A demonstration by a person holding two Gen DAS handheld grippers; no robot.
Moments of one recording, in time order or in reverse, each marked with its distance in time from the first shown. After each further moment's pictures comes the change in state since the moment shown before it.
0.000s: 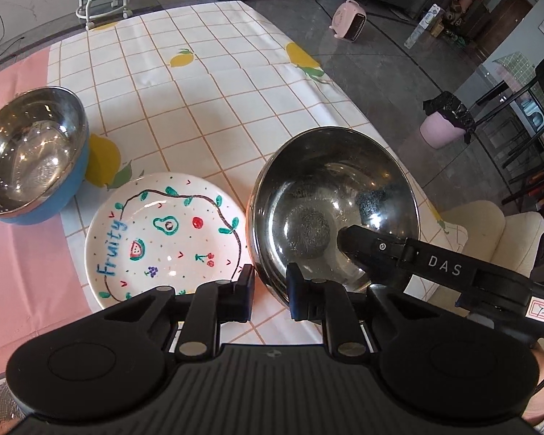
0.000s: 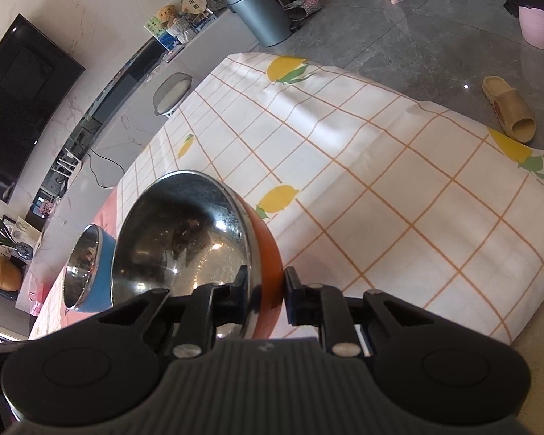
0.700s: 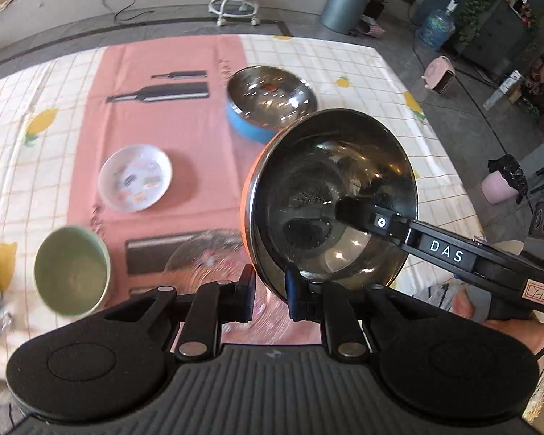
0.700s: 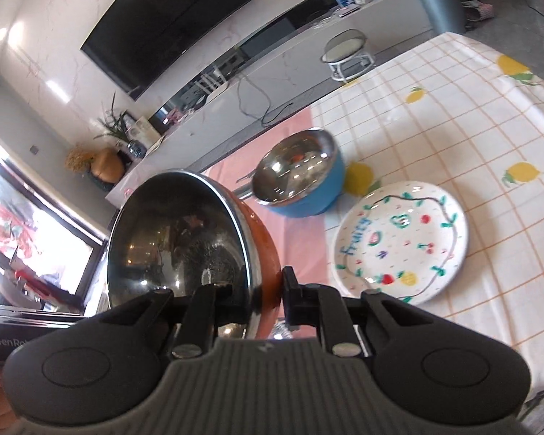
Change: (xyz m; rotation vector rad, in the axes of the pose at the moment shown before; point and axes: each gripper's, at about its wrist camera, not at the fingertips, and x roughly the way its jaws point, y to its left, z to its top) left arm -0.160 0.098 -0.107 -0.270 -0.070 0.202; right arm -0.023 0.160 -0.084 -0.377 0.149 0.365
